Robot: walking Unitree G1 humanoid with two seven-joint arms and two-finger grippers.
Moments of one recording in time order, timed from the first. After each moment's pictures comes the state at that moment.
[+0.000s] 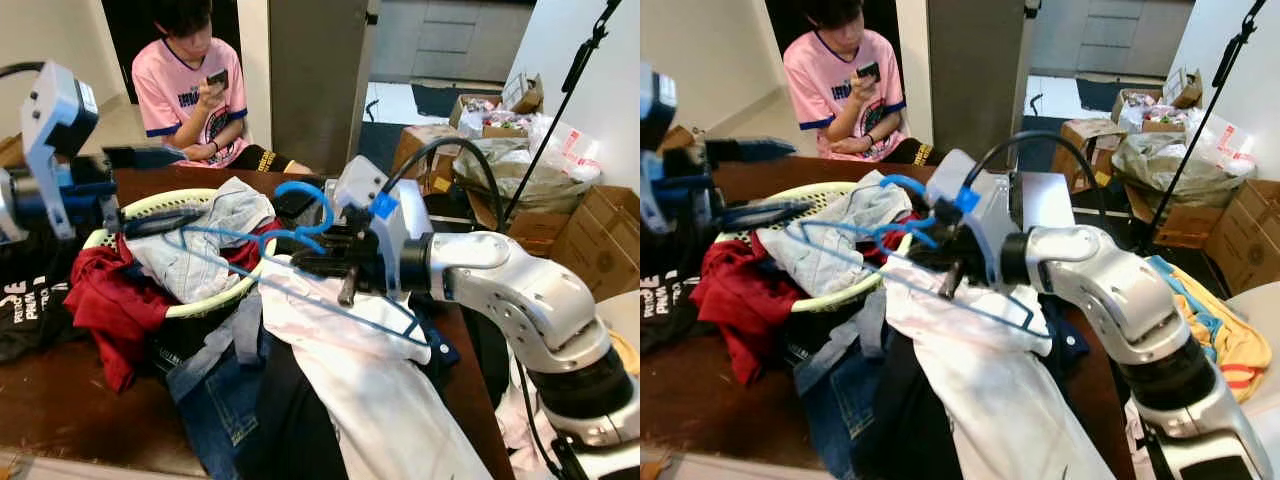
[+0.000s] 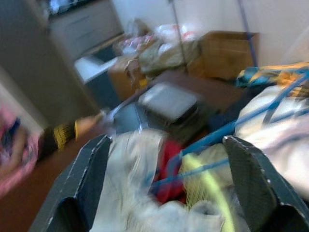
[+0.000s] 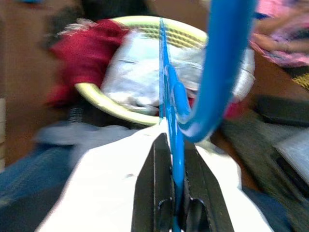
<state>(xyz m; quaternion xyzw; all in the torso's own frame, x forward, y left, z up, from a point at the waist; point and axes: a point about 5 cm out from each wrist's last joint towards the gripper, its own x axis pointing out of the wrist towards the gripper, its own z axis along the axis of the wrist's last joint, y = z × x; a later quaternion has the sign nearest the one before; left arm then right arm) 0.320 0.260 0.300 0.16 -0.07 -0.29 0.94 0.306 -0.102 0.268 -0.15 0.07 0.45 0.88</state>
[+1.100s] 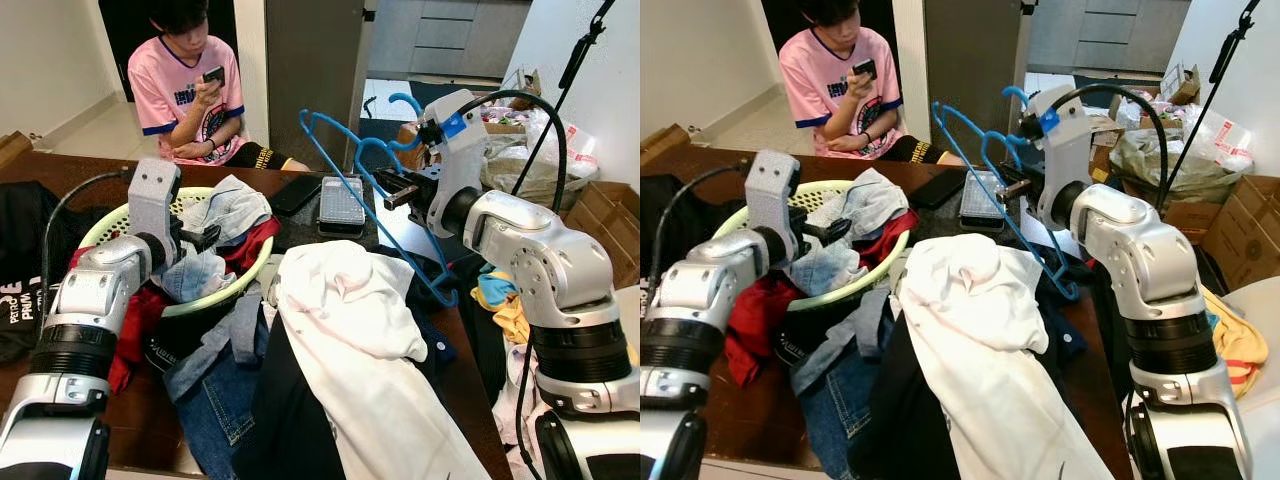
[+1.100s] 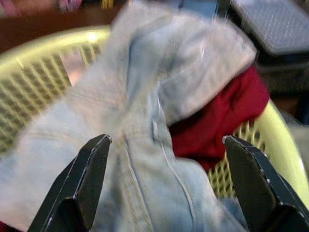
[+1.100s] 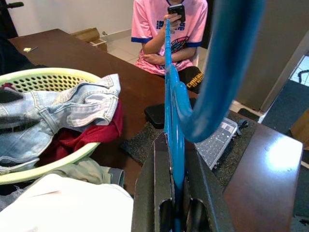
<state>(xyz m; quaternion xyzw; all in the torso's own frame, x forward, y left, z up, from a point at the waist) 0.367 0.219 0.190 0.03 0.14 -0.09 0.99 0.341 -0.146 0.292 -0.08 0.01 0.26 0.96</state>
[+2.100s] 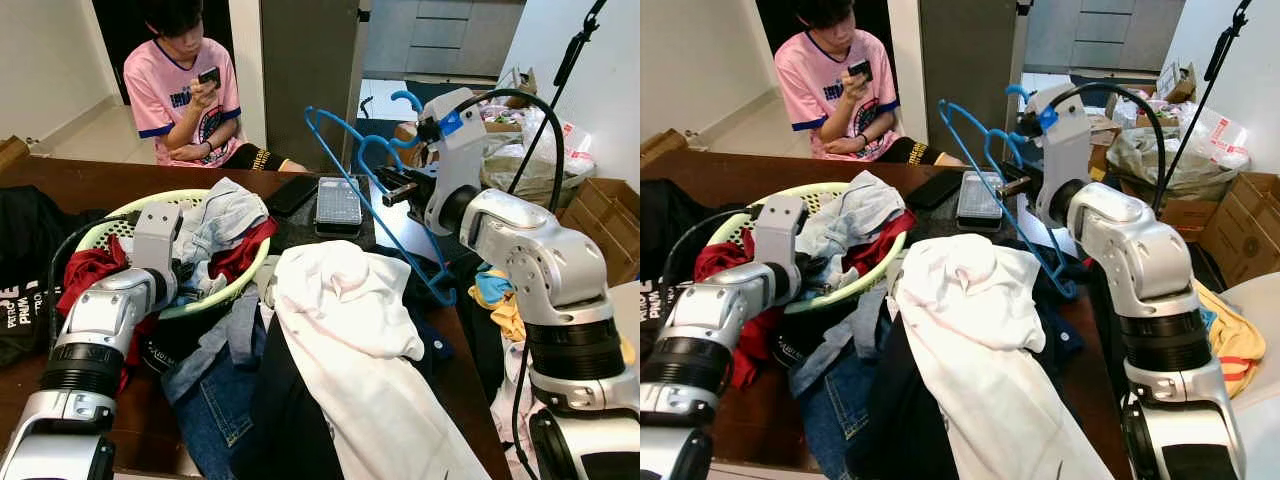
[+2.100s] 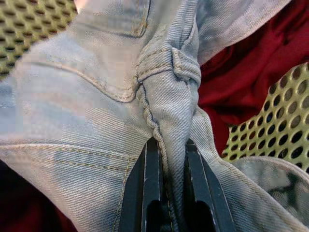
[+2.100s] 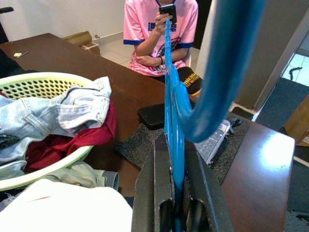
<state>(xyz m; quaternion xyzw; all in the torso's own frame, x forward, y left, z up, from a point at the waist) 0.360 0.232 0.164 0.05 0.20 -0.04 0.98 0.343 -0.144 0.293 -0.07 0.00 0.24 0.97</state>
